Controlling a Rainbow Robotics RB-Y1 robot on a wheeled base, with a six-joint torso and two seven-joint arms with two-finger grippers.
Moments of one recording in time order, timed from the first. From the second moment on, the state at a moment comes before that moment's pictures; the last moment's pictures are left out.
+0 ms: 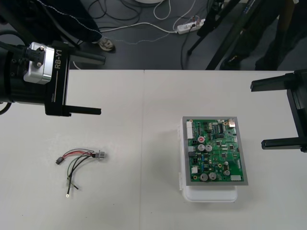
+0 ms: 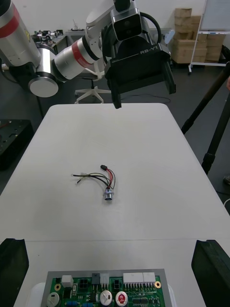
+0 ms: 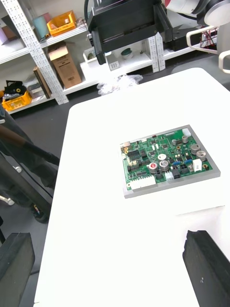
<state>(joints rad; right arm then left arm) -0.16 -0.71 -0.39 -2.10 1.09 -1.57 -0.48 -0.41 0.59 0.23 -2.04 -1.37 -1.54 0.27</state>
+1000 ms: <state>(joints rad) -0.16 -0.71 -0.39 -2.10 1.09 -1.57 -0.48 -0.41 0.59 0.23 -2.04 -1.37 -1.54 0.27</state>
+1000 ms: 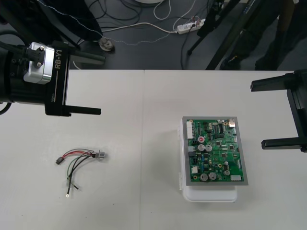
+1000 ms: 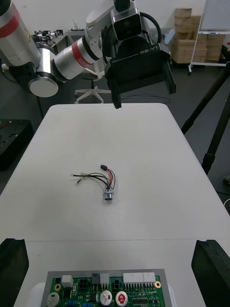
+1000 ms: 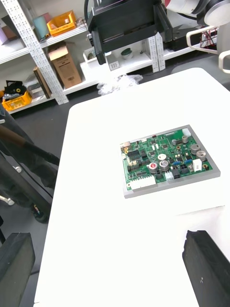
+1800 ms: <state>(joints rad) -0.14 -0.71 -0.38 -2.09 1.09 -1.57 -0.48 -0.41 0.59 0.23 -2.04 -1.37 -1.55 0.27</state>
